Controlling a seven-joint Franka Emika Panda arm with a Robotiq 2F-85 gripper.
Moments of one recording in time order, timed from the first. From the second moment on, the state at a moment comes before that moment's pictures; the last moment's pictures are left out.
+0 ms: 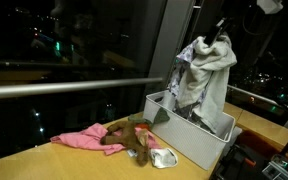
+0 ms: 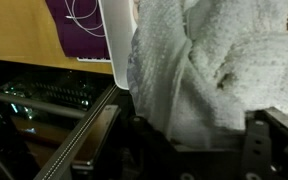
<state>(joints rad) 0.08 -0.14 0.17 -2.05 -0.40 2.10 0.31</state>
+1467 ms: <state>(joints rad) 0.09 -0.11 0.16 -2.17 -0.40 2.15 0.33</state>
